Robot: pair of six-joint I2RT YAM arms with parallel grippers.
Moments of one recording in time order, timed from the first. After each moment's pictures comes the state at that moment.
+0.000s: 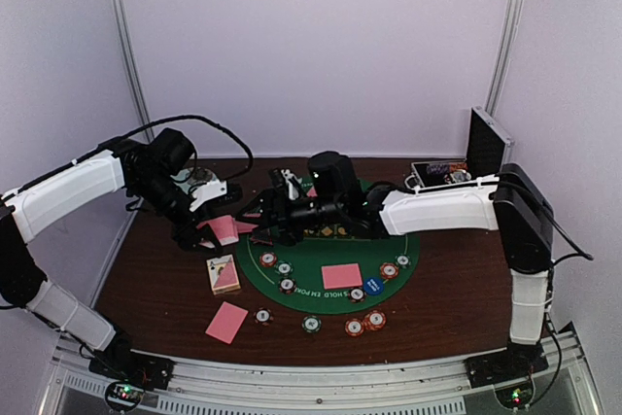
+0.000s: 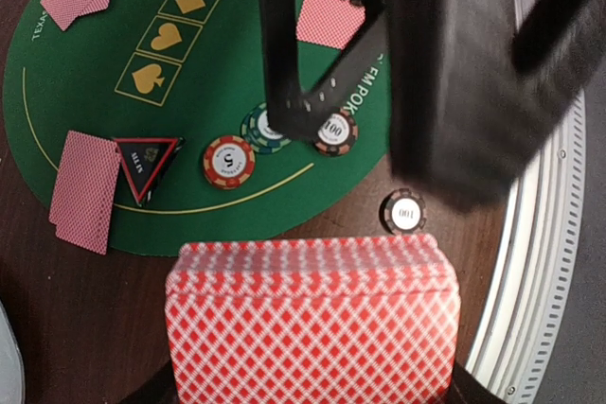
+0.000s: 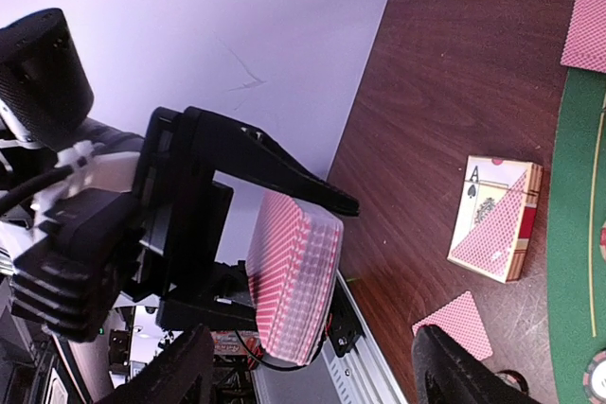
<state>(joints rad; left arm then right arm) -0.47 1.42 1.23 -1.05 0.48 0.72 0.96 1.98 1.44 0.25 -0.57 1.09</state>
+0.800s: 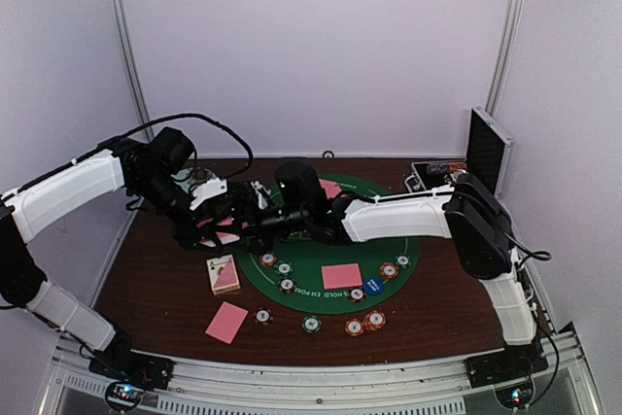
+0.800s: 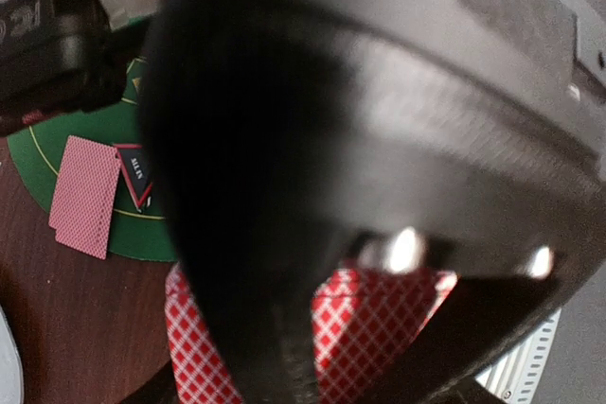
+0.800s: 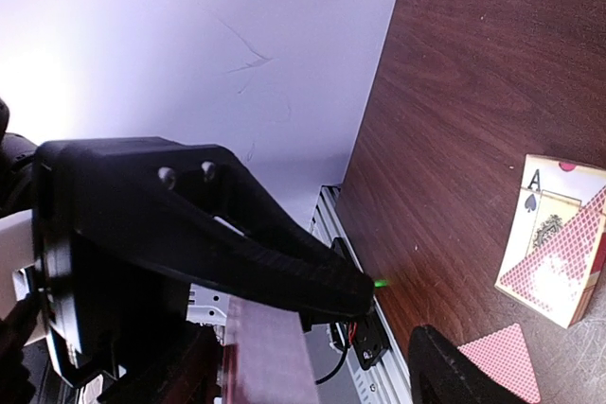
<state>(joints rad) -0.47 1.42 1.24 -1.04 0.49 0.71 1.01 2.24 1.71 0.28 -0.63 1.20</state>
